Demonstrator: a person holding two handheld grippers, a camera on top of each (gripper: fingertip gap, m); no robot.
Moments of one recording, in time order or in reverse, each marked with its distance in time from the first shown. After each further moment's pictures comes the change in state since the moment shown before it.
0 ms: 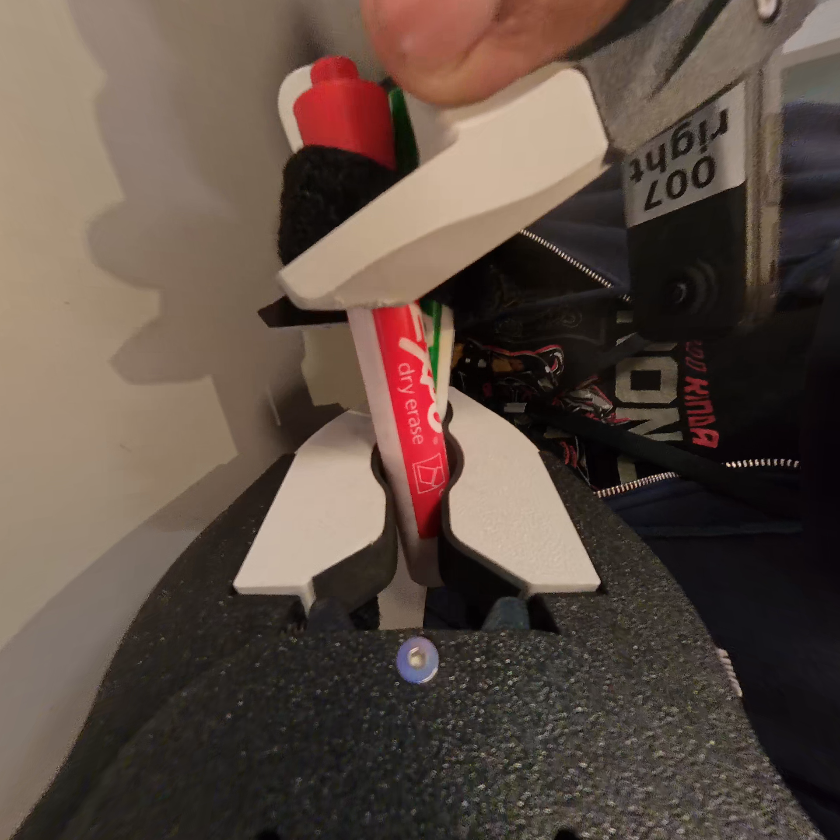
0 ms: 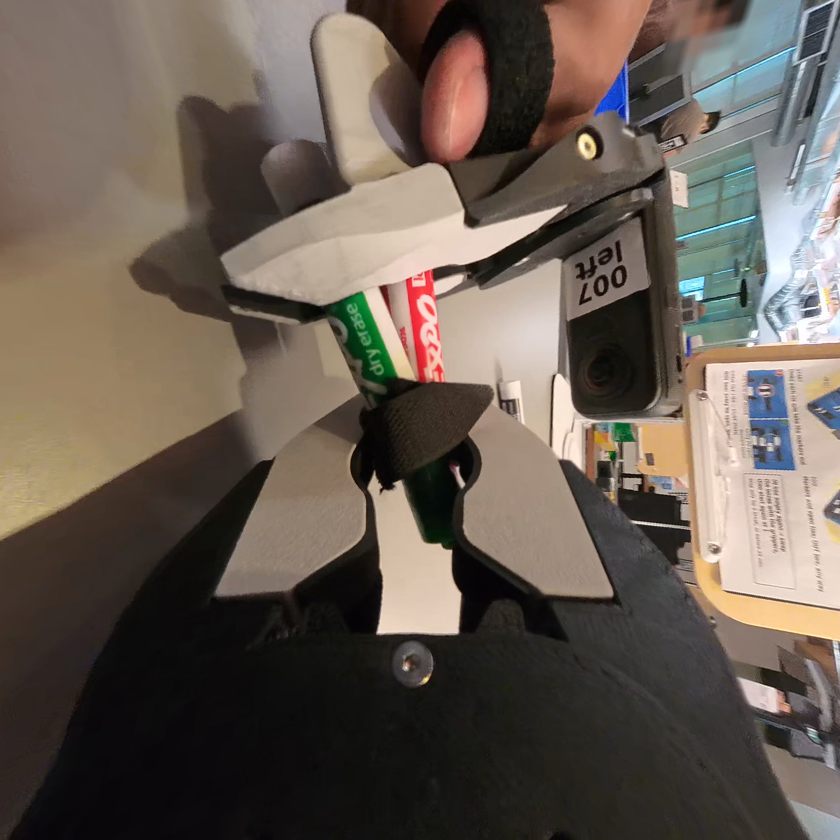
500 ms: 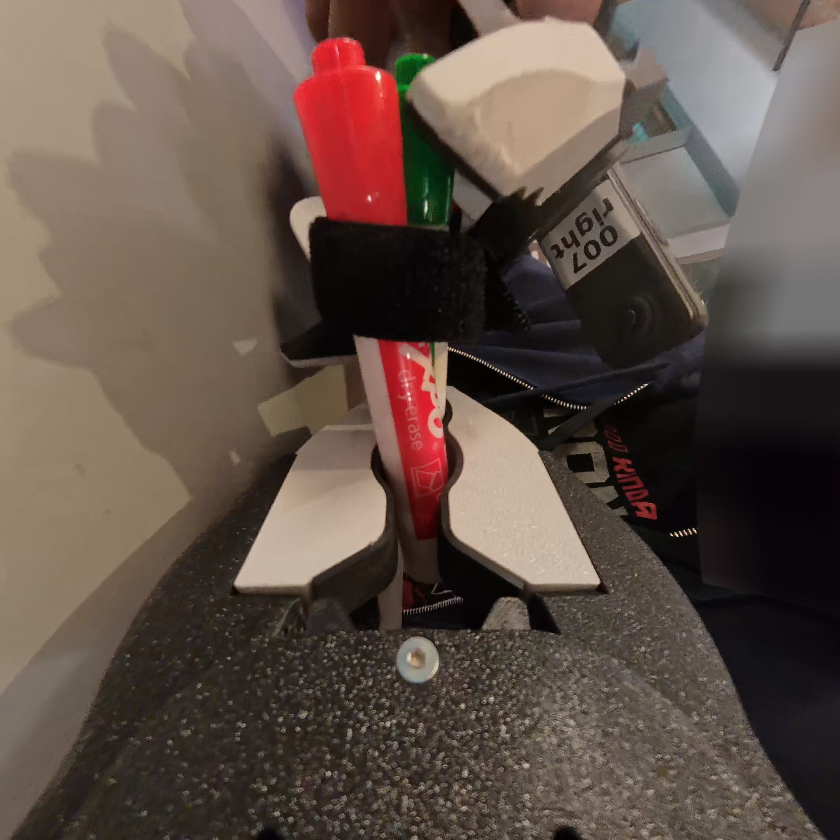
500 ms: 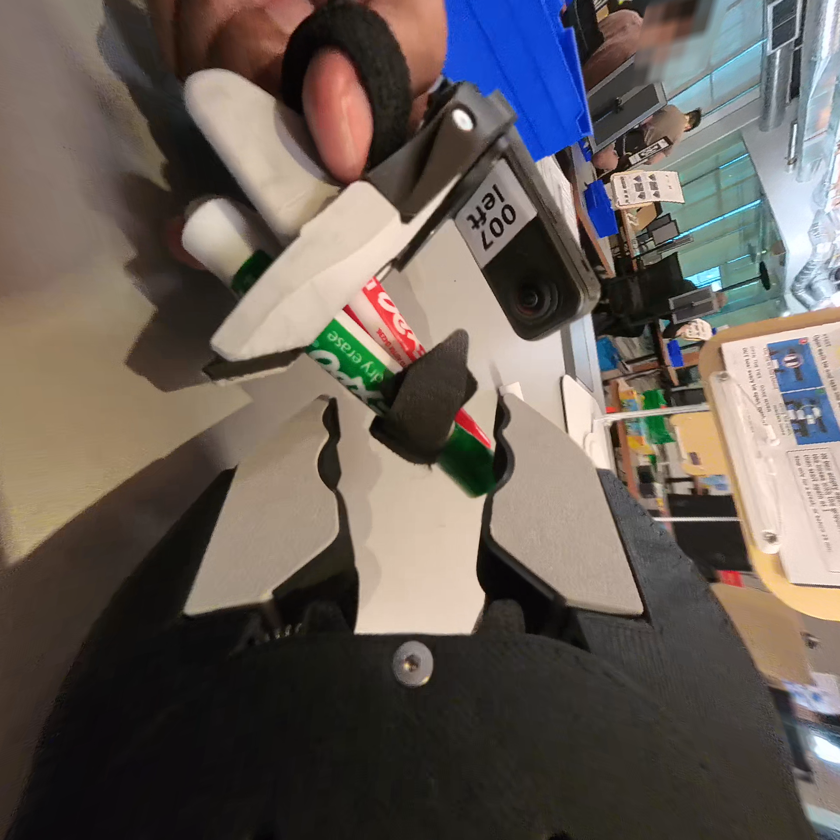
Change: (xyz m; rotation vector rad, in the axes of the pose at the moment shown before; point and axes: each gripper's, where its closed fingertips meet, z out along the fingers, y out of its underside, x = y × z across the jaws) left arm 0.011 -0.026 0.002 0.393 0.191 -0.051; right arm 0.011 0.000 -0.004 0.082 0.014 0.134
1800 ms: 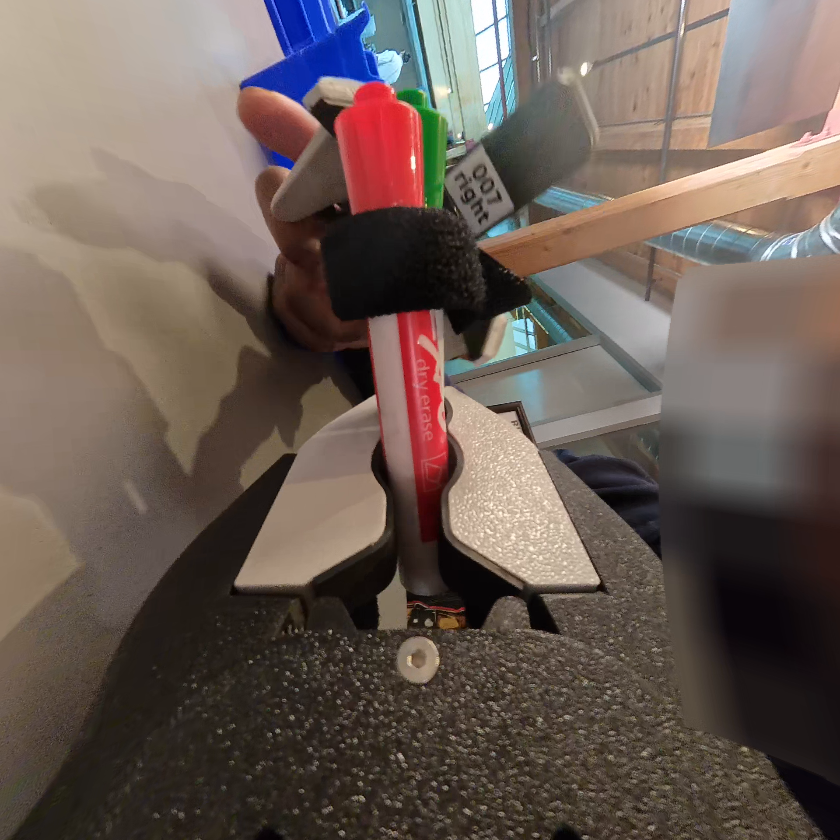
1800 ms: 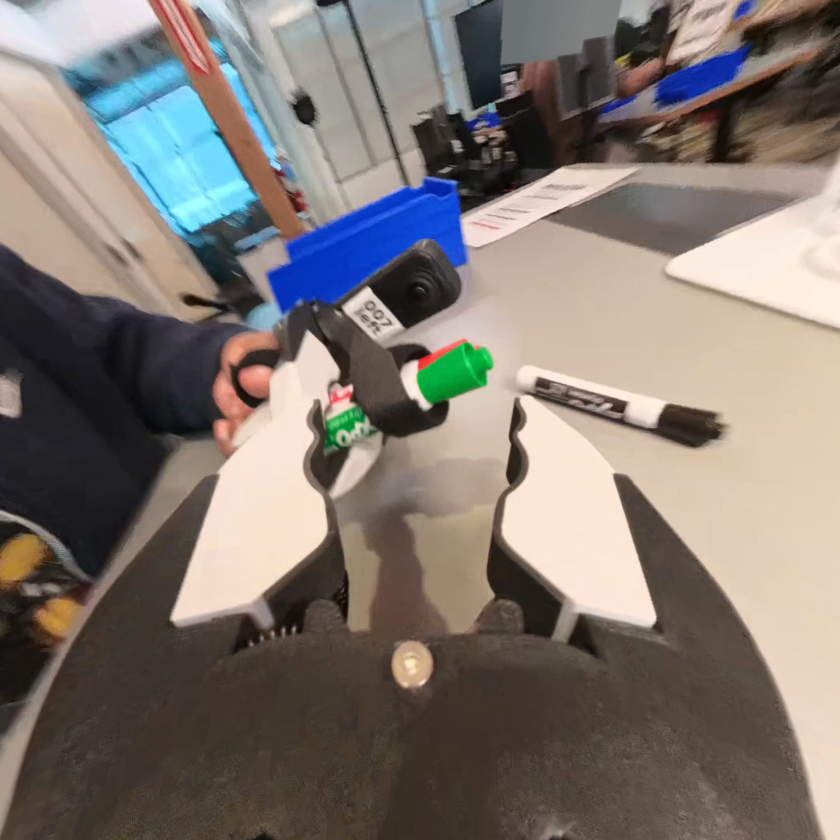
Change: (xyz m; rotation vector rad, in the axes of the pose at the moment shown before) left arm -0.005 -0.108 -0.052 0.438 0.067 0.005; right arm 0.093 0.047 0.016 0.424 -0.225 1.197
